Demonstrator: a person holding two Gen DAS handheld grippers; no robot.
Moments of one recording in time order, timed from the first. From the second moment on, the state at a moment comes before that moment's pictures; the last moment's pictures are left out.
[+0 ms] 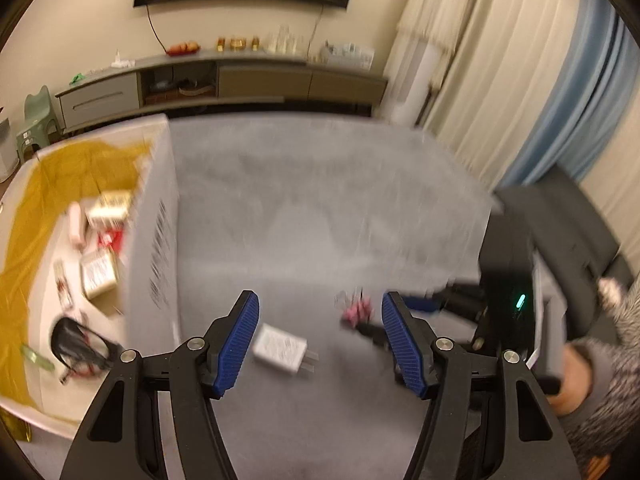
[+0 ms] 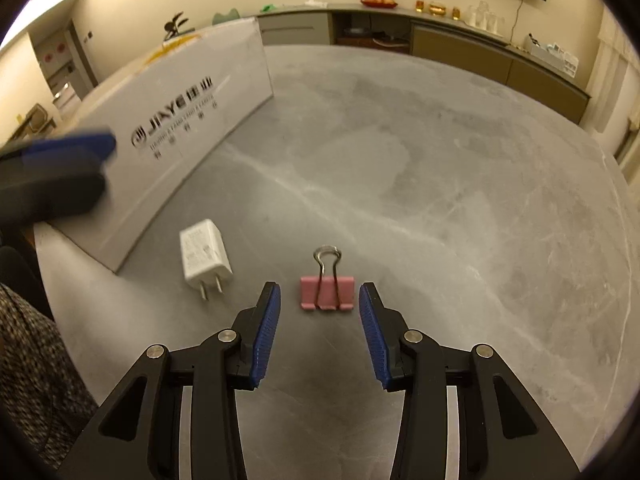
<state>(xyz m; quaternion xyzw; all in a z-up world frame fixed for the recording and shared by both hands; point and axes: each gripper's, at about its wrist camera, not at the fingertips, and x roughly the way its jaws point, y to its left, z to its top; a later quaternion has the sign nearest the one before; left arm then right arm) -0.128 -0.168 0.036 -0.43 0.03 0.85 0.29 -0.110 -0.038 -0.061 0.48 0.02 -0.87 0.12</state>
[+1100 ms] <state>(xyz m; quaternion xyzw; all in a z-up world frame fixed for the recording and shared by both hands) -0.153 -0.170 -0.055 -0.47 0.04 0.85 0.24 -0.114 -0.028 -0.074 0.50 0.00 -0.86 0.12</state>
